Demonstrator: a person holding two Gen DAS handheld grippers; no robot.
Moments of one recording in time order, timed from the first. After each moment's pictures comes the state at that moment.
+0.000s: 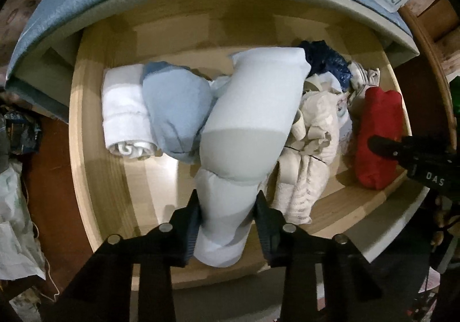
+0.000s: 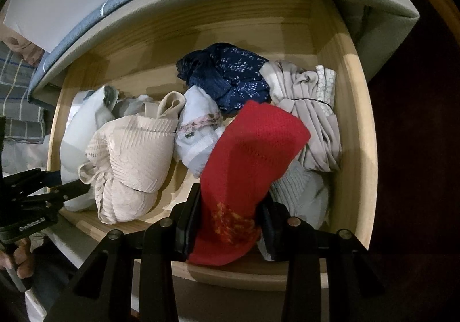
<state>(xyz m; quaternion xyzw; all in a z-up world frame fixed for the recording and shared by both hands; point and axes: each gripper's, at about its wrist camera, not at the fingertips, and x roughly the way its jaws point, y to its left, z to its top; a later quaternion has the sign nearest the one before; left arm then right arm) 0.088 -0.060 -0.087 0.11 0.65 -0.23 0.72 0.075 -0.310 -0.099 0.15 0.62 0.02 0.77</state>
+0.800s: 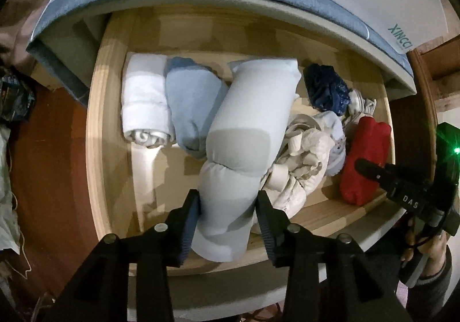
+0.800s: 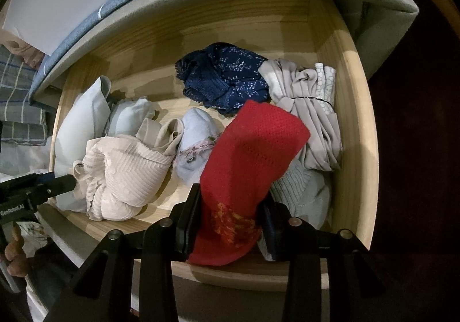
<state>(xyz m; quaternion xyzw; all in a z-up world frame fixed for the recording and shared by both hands) 0.088 -0.026 -0.072 0.03 0.67 -0.21 0.71 0.076 -0.310 -0.099 0.16 0.62 0.02 0.77</state>
